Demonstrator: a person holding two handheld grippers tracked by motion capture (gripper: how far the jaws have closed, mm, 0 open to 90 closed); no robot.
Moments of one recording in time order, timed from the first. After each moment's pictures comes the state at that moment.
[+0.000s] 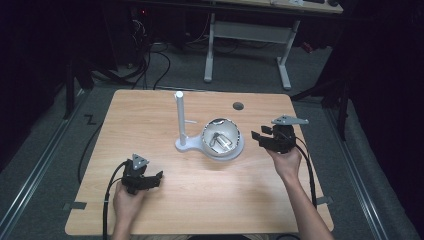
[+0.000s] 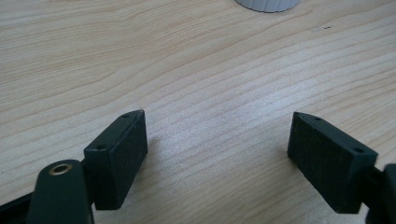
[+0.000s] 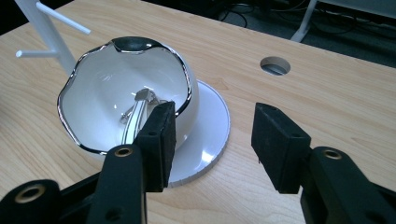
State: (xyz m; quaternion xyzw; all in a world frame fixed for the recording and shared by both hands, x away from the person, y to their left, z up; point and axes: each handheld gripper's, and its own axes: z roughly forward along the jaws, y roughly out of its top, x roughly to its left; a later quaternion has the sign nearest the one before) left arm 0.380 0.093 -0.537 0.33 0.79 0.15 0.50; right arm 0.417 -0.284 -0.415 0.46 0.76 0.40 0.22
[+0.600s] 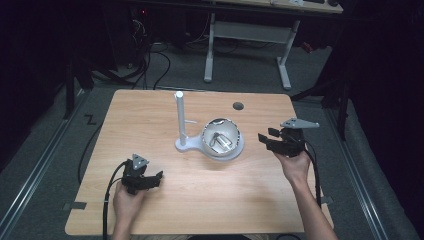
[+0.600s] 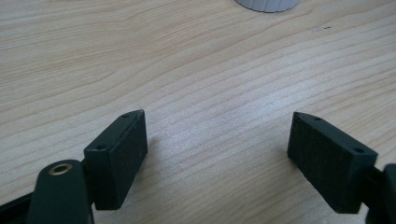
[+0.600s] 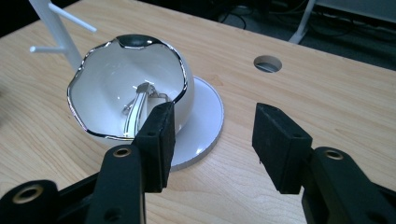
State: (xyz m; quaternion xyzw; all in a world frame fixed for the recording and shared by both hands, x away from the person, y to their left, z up) left arm 0.380 0.093 -0.537 0.33 0.79 0.15 0.50; right arm 0.399 -0.300 -0.406 0.46 0.76 0.41 0.22
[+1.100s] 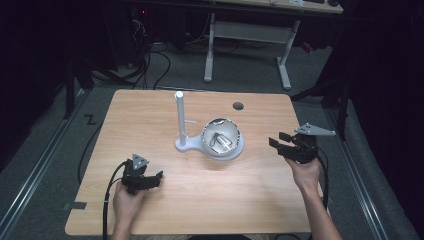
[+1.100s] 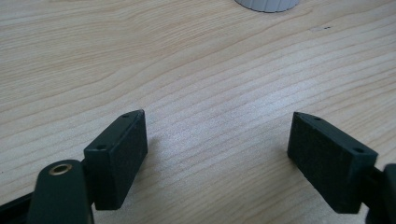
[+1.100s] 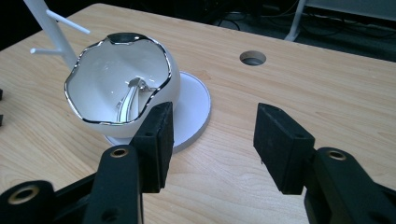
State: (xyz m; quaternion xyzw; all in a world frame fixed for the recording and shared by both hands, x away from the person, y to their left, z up) left arm 0.380 0.093 -0.537 0.33 0.79 0.15 0.50; right arm 0.379 -0.330 -0.408 0.48 0.74 0.43 0.23
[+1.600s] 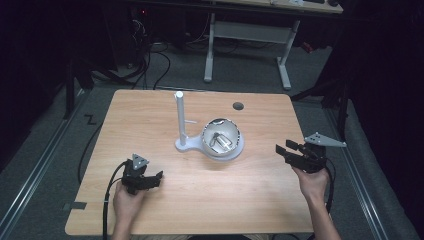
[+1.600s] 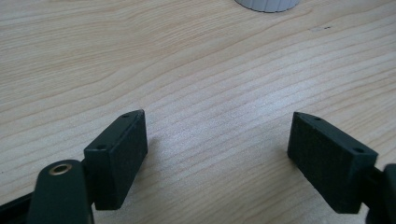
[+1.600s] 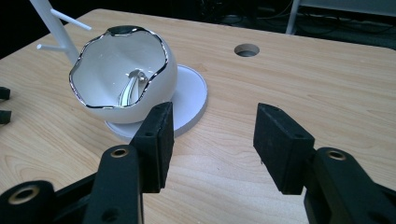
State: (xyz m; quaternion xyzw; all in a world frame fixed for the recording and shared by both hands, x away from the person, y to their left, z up) left arm 0.380 0.093 -0.537 0.33 0.79 0.15 0.50; right arm 0.353 -0.347 -0.418 0.49 0.72 0.44 0.22
